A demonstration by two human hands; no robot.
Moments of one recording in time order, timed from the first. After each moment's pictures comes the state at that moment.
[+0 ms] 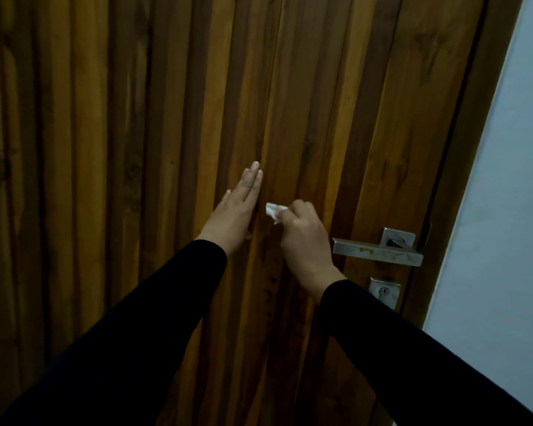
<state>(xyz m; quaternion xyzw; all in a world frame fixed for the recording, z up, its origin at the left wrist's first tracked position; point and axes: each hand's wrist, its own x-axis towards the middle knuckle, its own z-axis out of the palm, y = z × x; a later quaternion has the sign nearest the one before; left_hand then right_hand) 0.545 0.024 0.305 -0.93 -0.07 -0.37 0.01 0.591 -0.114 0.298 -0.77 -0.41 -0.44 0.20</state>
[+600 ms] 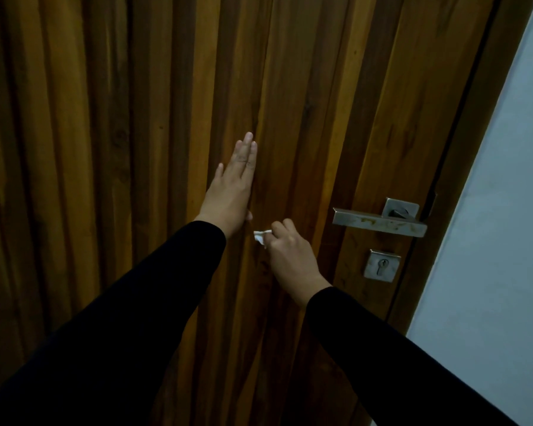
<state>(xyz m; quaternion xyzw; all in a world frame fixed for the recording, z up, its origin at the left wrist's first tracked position) 0.553 0.018 0.289 -0.91 -0.13 -0.38 0.03 0.601 -0.112 0.230 -0.79 -0.48 -0.37 0.13</state>
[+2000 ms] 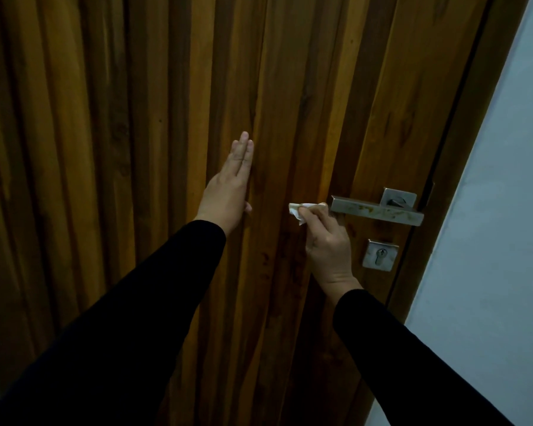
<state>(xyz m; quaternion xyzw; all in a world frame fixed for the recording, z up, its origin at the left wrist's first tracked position) 0.554 0.021 0.276 -0.90 -0.10 -0.43 -0.01 0.642 -0.151 0.217 -0.70 -0.41 -0.52 0.28</state>
